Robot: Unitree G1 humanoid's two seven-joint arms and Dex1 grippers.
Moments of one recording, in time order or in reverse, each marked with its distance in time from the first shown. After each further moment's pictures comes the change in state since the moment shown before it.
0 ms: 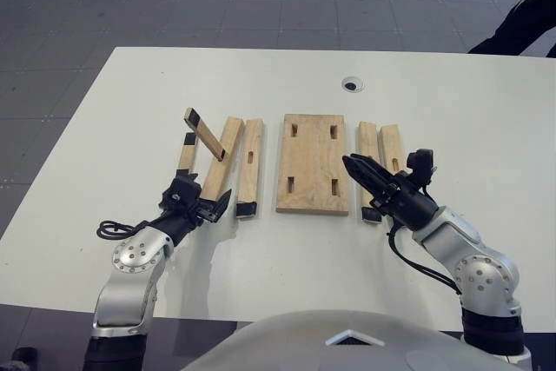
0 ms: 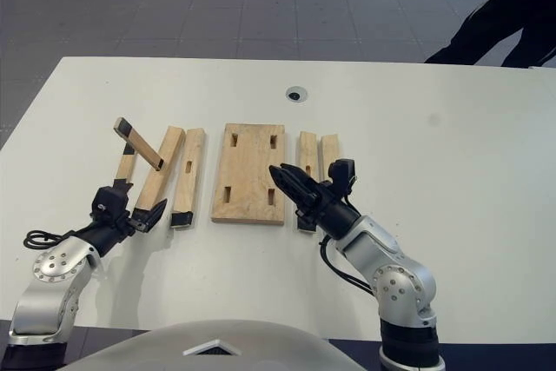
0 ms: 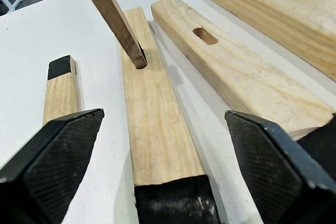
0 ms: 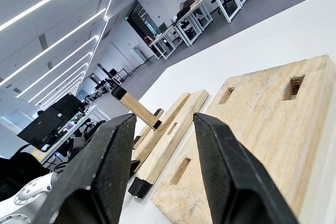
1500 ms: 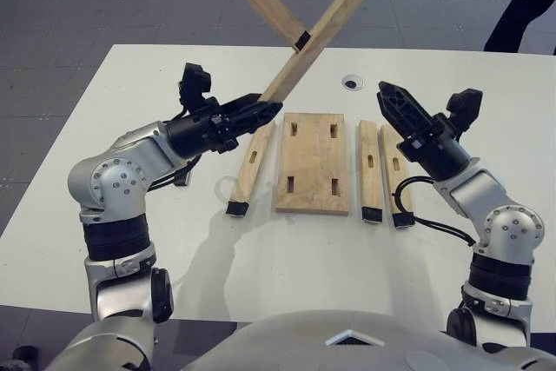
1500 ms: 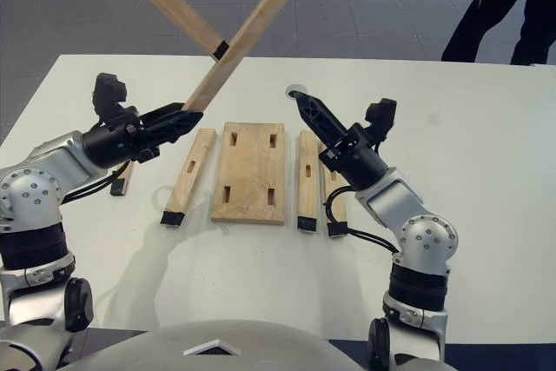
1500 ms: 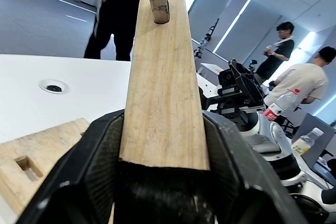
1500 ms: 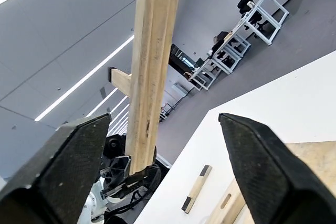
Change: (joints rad) left arm -0.729 -0.003 0.134 0.230 -0.765 0.658 -0.430; right arm -0.323 -0.017 -0.224 0.245 0.452 0.146 -0.052
